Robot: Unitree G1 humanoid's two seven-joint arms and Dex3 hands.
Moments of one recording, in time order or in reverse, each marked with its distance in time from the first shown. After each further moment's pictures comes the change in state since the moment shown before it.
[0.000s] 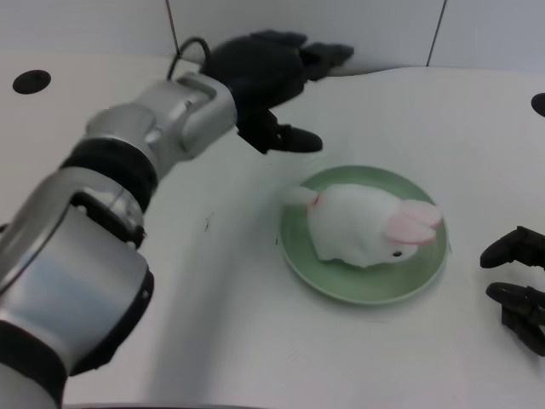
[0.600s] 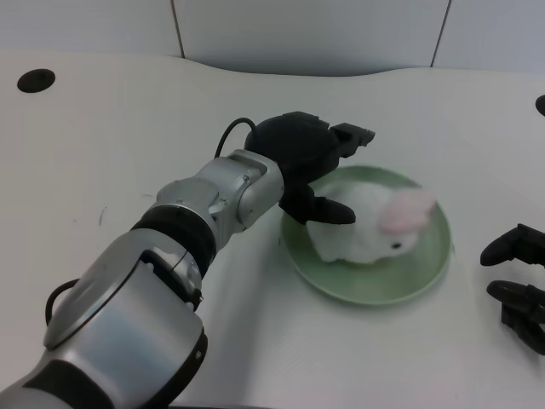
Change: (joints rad) left arm 0.147 -0.201 -0.028 0.033 0.006 0.153 0.028; right arm -0.001 0.000 -0.004 -0.001 0.010 -0.007 0.017
